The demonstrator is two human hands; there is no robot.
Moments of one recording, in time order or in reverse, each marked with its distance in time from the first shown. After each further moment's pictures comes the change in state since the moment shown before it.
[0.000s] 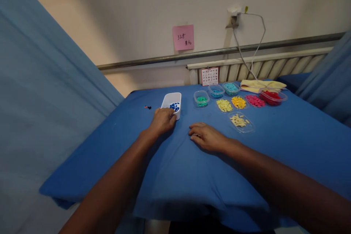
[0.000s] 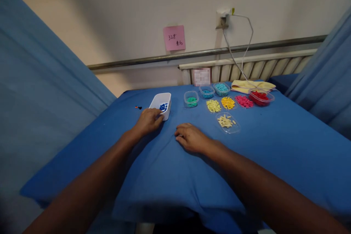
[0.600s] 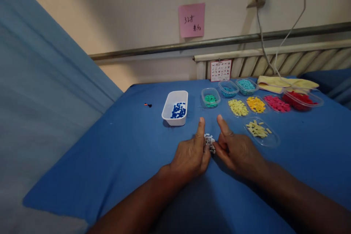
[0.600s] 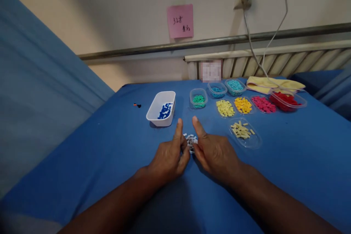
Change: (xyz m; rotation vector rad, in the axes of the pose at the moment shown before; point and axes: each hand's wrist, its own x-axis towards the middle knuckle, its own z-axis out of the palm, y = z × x) left_hand -0.065 0.096 0.045 -0.465 0.161 0.241; right_hand -0.038 -0.011 -0.026 -0.276 0.222 0.027
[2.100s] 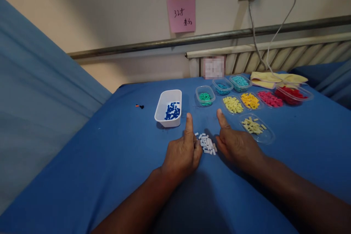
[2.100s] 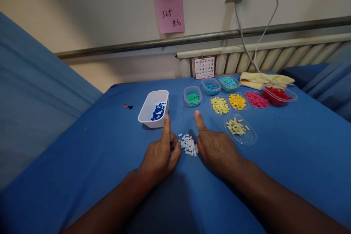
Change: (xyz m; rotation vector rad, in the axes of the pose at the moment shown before) left_hand 0.009 -0.010 -0.012 0.021 0.009 -0.083; right_hand 0.000 0.014 0.000 -0.220 -0.055 0.105
